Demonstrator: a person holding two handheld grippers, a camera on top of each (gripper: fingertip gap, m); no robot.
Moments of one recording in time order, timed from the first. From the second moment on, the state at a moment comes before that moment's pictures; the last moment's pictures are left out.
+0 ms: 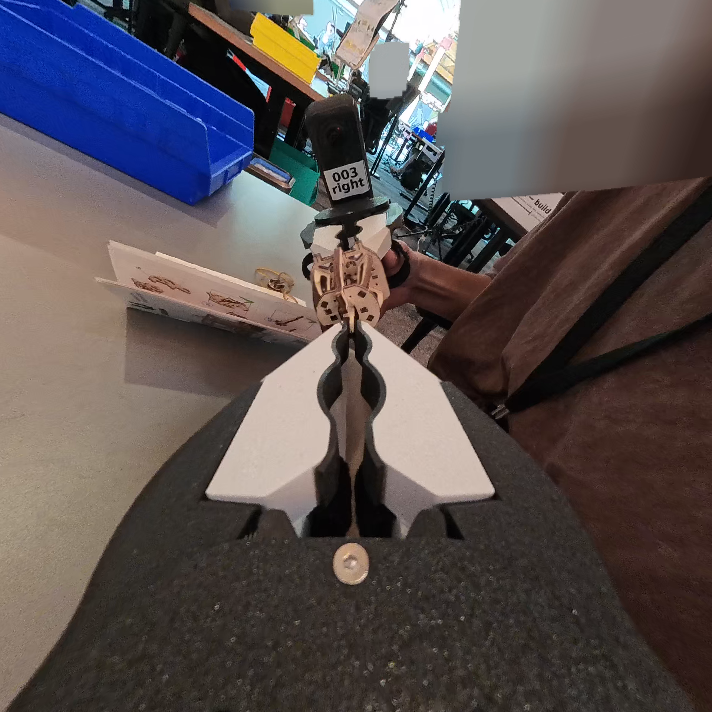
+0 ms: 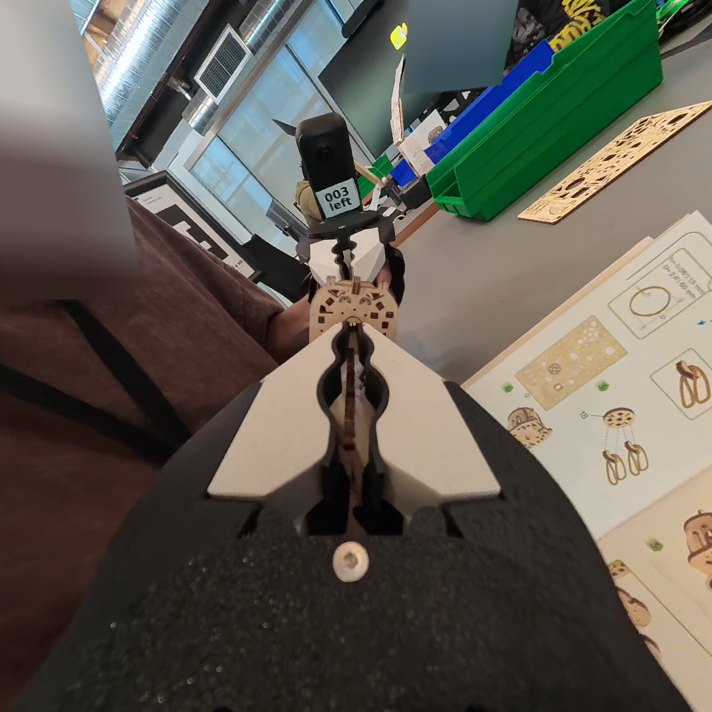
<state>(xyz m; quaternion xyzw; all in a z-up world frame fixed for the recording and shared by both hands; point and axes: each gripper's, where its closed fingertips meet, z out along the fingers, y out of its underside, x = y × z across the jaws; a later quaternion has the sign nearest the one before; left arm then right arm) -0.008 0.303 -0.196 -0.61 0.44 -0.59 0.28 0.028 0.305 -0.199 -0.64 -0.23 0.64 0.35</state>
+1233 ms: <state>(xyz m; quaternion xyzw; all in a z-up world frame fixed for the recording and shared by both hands) -0.004 0.289 -0.209 -0.60 0.50 -0.55 0.29 0.031 0.298 -0.206 -0.65 -0.25 0.63 0.34</state>
